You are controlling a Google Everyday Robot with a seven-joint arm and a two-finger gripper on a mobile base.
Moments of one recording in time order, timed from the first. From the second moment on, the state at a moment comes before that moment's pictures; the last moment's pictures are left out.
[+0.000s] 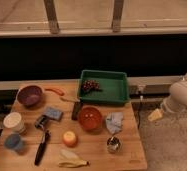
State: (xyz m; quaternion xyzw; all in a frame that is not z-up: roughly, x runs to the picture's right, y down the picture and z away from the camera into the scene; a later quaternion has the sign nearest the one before) arm 0.374 0.152 0.766 -0.22 0.17 0.60 0.75
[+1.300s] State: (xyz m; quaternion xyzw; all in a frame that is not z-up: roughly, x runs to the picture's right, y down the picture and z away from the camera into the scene) arm 0.208 0.187 0.789 -0.32 0.12 0.44 0.83
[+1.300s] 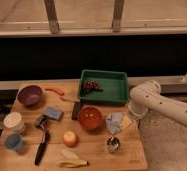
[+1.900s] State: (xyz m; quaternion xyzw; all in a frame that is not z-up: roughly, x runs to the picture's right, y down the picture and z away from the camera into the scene) arm 0.194 0.197 0.796 -0.35 0.10 0.42 0.83
